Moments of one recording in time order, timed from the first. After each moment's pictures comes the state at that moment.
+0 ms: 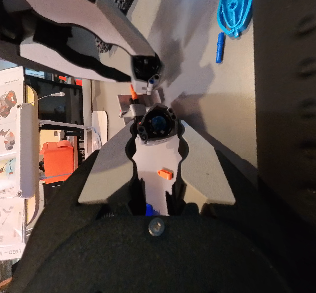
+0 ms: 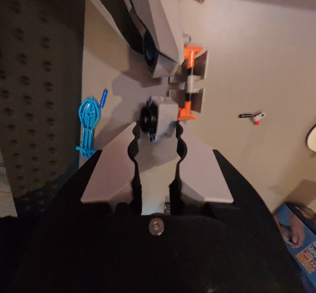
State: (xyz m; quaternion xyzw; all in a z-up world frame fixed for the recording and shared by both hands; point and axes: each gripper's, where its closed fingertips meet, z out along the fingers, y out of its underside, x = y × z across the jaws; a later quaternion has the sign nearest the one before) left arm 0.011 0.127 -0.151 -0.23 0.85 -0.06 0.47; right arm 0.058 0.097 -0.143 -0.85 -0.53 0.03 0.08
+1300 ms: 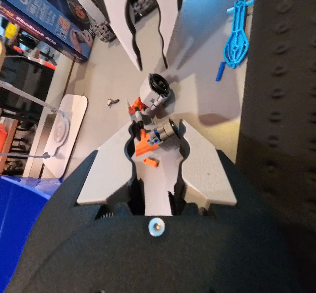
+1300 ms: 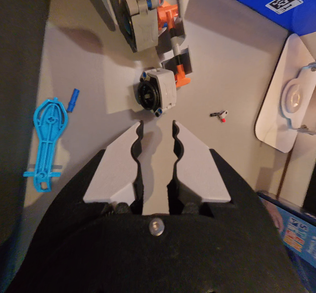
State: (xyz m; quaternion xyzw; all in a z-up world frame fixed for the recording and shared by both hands) left arm -0.010 0.130 -0.134 -0.35 0.82 -0.20 0.42; right arm 0.071 0.106 -0.152 -0.80 -0.52 -0.06 0.28
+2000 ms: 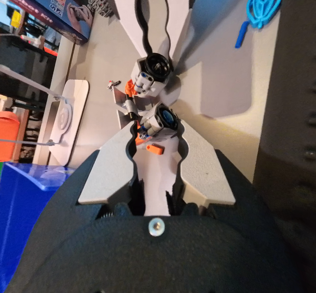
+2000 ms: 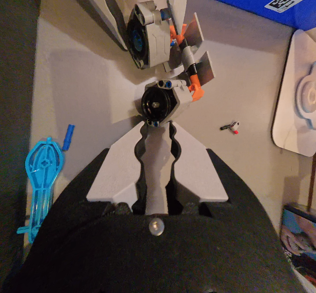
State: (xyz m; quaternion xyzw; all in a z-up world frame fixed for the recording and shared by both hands) left arm -0.012 0.154 -0.155 -0.36 0.82 -0.15 0.42; right arm 0.049 0.124 -0.173 -0.82 -0.47 -0.04 0.31
